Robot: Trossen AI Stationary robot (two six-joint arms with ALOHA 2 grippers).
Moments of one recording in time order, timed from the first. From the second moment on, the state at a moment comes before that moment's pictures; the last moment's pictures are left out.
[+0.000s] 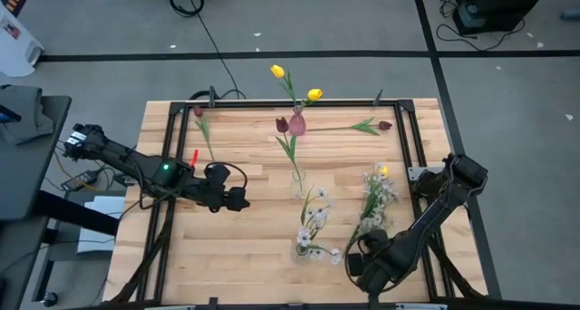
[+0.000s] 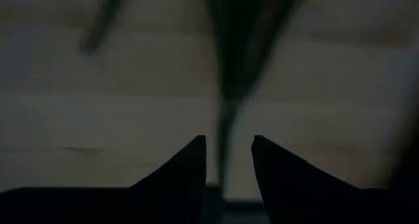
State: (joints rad) left arm -0.38 1.10 0.94 -0.68 -0.21 -1.63; right arm 0.83 1.80 1.29 -1.03 -0.15 2.37
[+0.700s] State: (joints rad) left arm -0.38 1.11 0.94 -0.68 -0.18 -1.63; right arm 0.84 1.93 1.24 -0.86 -0.18 2.38
